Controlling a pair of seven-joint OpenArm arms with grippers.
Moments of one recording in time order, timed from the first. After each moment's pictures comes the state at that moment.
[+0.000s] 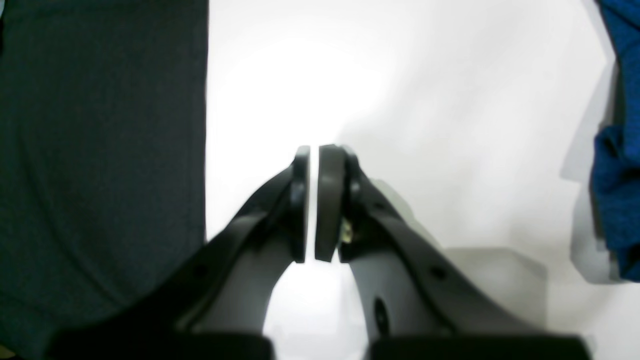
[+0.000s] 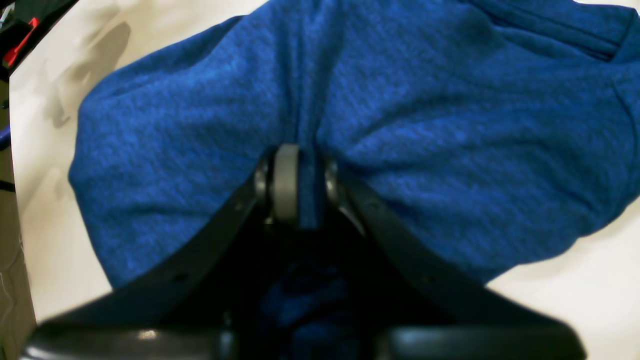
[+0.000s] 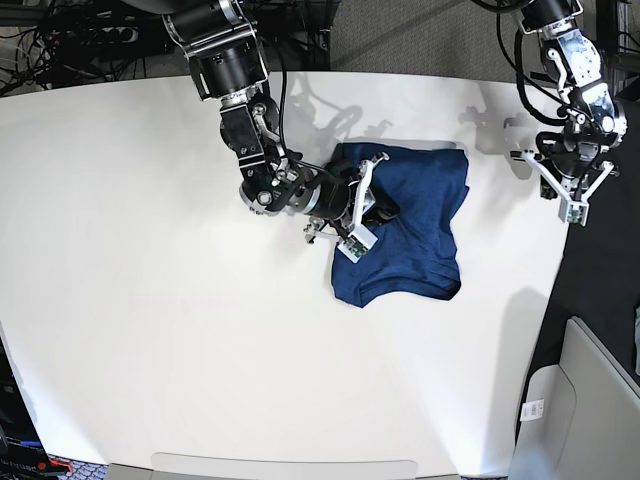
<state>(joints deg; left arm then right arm) 7.7 -13.1 -32.1 95.7 -6.8 -30.2 49.8 10.6 -7.8 -15.6 65.5 5.9 38.7 -30.8</state>
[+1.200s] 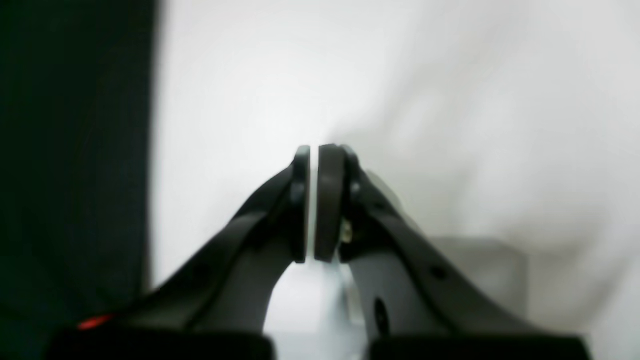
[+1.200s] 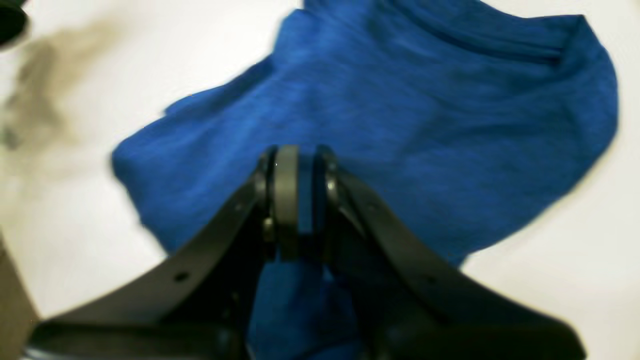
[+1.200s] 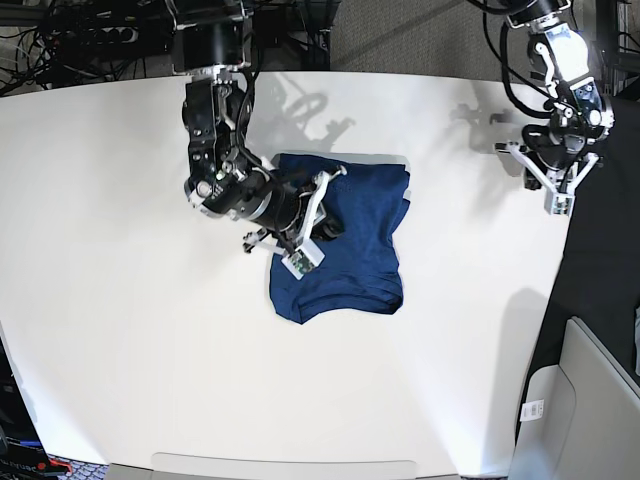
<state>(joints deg) 8.7 -10.0 -31.7 95.7 -6.9 -30.2 50.3 4.6 -8.1 -3.7 89.8 8.2 38.8 -50.5</state>
